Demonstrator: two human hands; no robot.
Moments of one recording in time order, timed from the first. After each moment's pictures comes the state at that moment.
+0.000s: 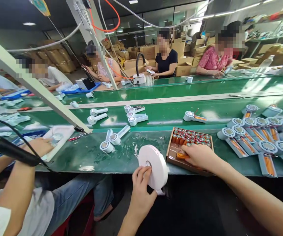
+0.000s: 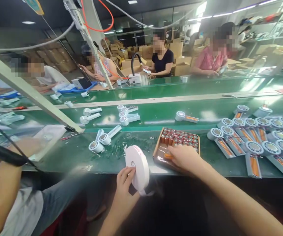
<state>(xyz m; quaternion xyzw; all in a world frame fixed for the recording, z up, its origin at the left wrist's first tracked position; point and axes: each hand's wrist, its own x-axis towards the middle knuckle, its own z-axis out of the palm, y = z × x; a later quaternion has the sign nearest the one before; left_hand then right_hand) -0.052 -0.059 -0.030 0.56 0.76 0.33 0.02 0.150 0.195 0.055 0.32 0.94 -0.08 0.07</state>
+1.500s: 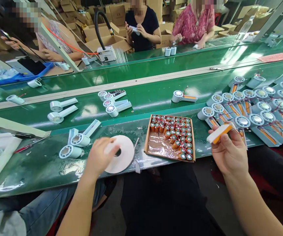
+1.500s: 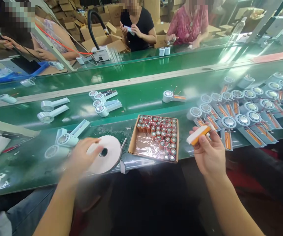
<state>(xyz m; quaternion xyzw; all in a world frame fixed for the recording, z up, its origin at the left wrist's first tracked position) -0.182 0.069 0.010 0.60 0.77 0.19 0.05 0.255 0.203 0.016 0.37 0.32 -0.57 -0.66</state>
